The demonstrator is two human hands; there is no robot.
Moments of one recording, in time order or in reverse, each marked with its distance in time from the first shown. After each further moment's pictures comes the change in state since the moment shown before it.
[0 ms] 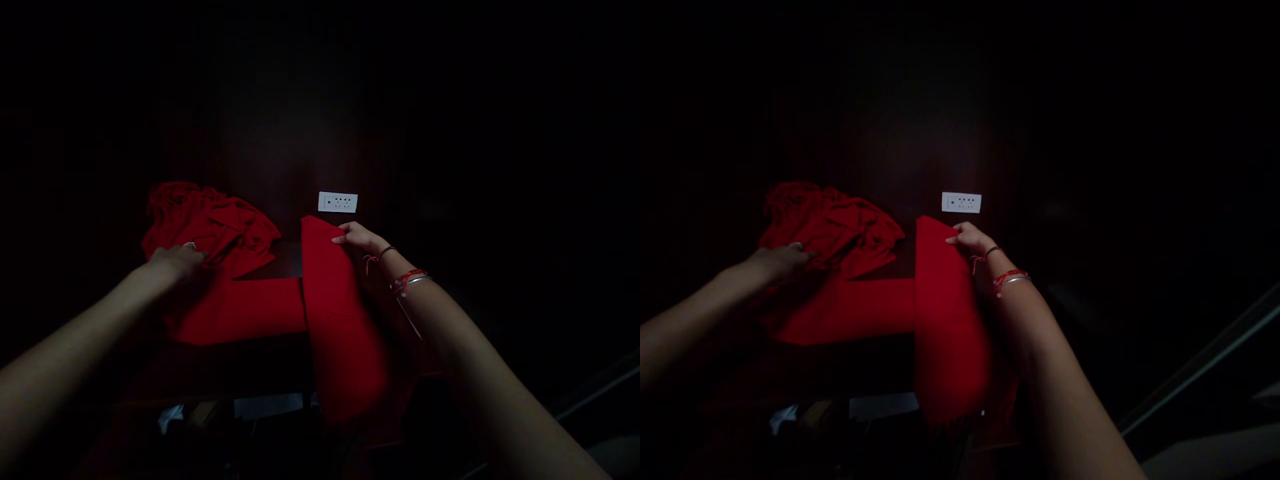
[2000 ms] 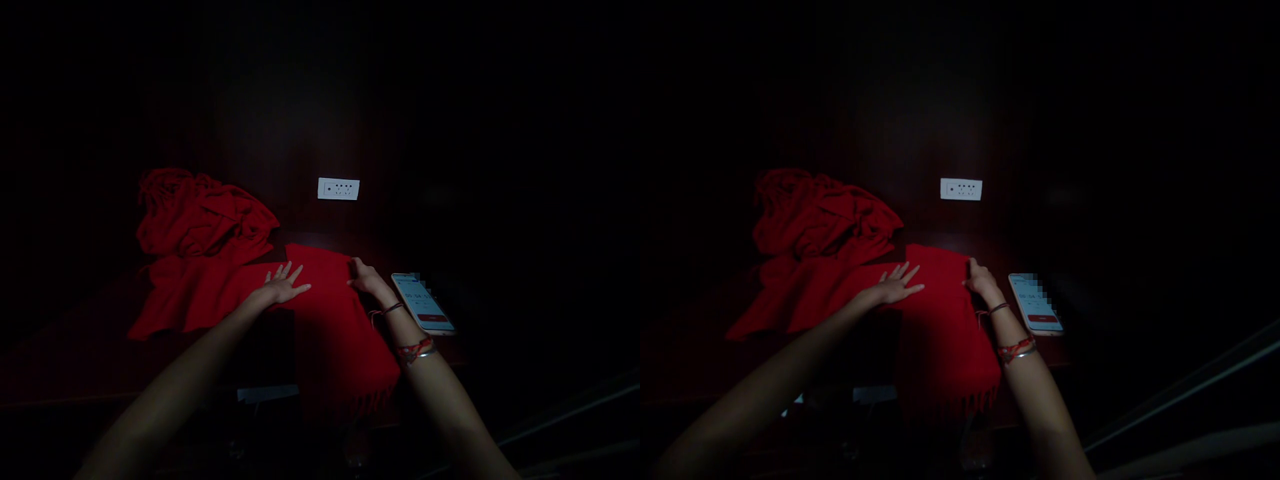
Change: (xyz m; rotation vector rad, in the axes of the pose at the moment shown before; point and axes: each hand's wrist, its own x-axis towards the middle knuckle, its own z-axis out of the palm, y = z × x) left_hand 0.024 0.175 0.064 -0.533 -0.114 0.336; right_hand -0.073 0.068 0.060 -0.497 0.033 0.317
